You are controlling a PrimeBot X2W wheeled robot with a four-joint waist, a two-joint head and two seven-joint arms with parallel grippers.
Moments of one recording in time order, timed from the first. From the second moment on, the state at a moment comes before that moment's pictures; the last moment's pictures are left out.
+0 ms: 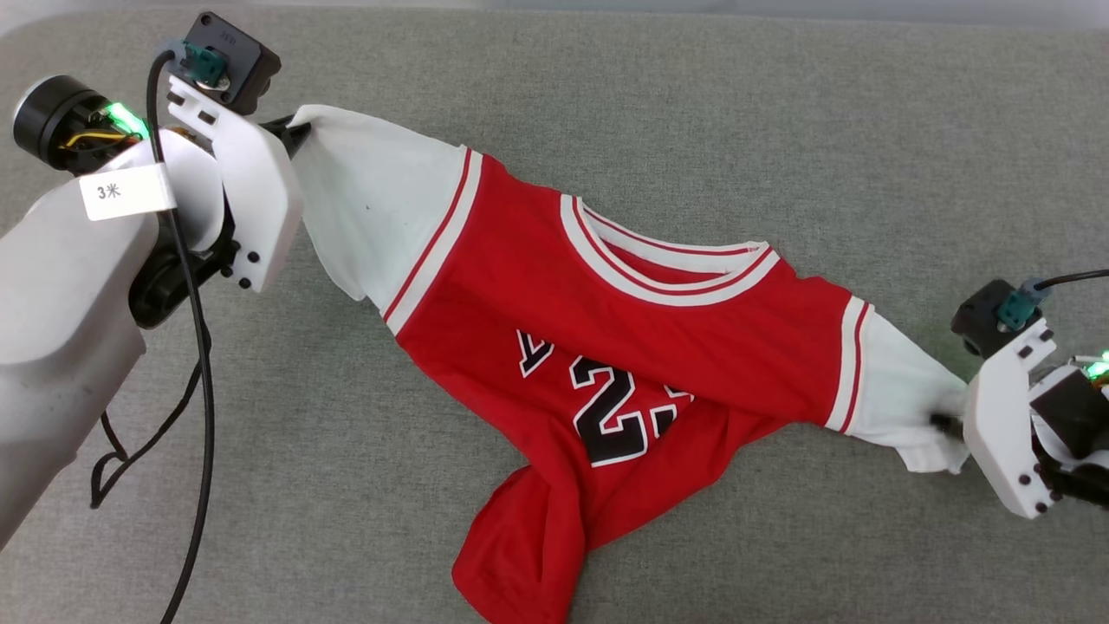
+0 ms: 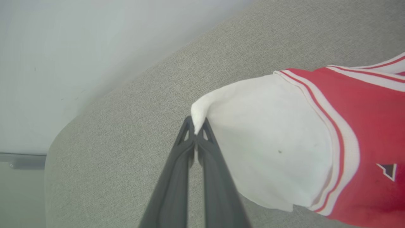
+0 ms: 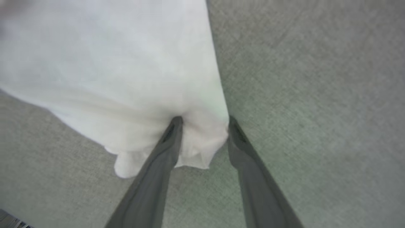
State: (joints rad) left arm -1.12 0.69 -0.99 0.49 -0.78 -0.10 0.30; right arm -0.64 -0.80 0.85 0.30 0.75 0.13 0.69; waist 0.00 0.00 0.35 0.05
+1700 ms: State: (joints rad) left arm -1.36 0.75 -0.83 0.27 -0.72 -0.01 0.01; right arm -0.95 -0.71 0.30 0.07 0.57 0.13 0.30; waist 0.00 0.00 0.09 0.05
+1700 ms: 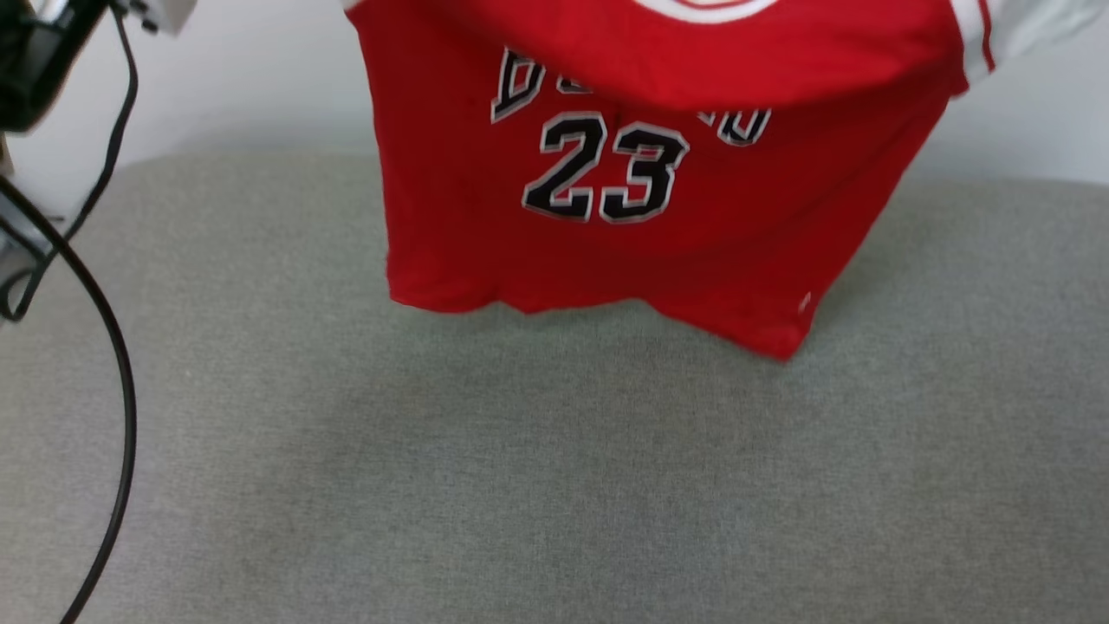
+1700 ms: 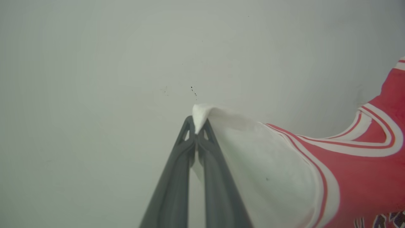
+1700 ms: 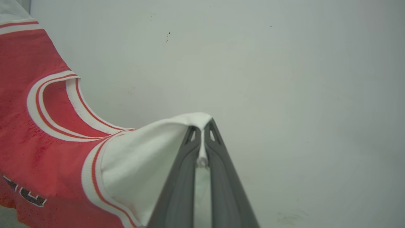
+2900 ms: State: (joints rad) left arm -1.90 0.49 -0.74 0.82 -0.66 -0.05 -0.23; right arm -1.87 -0.43 0.54 0.85 0.42 0.13 -0.02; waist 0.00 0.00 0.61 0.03
